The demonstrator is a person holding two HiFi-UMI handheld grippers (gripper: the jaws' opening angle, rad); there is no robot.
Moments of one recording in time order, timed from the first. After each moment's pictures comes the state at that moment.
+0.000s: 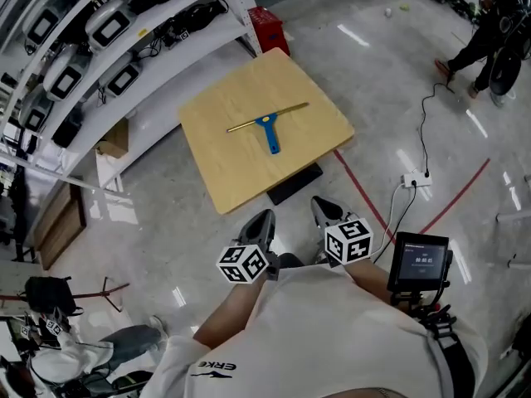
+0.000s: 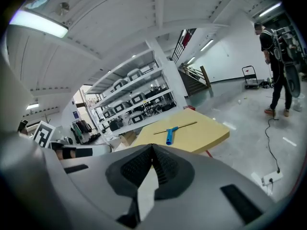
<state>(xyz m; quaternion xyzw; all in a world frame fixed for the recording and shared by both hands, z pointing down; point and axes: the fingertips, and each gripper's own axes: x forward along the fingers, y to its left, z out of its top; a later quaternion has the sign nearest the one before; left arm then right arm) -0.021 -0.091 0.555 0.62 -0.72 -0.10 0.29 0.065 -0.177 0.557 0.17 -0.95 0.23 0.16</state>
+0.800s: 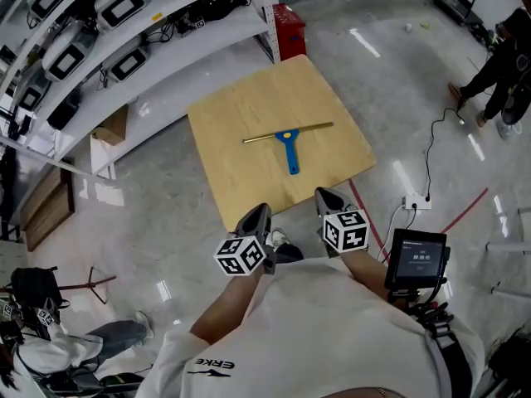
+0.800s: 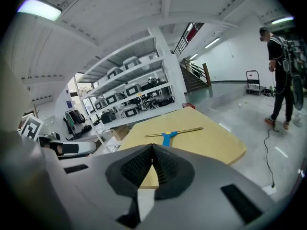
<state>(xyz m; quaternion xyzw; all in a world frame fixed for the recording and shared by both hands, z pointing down) -0.149 -0.131 0.567 0.58 -0.74 -0.13 0.31 -0.058 -0.247 0.574 0.19 -0.94 0.20 0.22</state>
